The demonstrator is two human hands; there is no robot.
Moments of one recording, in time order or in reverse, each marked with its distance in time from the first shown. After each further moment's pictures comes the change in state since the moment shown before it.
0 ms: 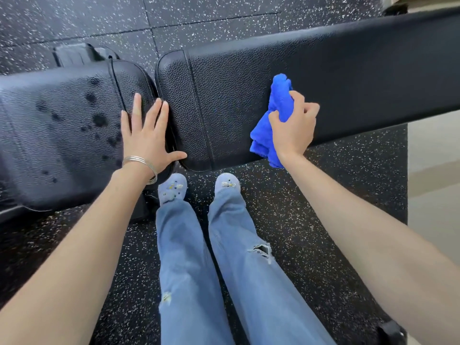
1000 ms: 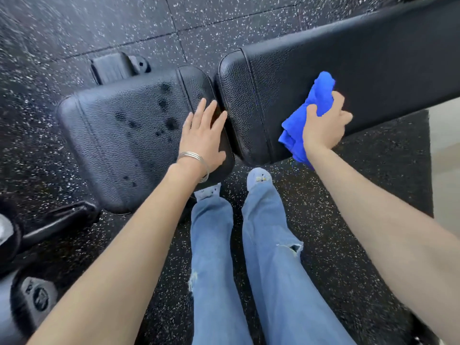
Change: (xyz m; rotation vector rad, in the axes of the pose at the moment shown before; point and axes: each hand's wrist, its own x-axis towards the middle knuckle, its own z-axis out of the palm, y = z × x) left_hand -0.004 -0.046 -0.023 -0.074 -0.118 0.240; right_hand -0.048 -0.053 0.039 -0.026 0.140 0.334
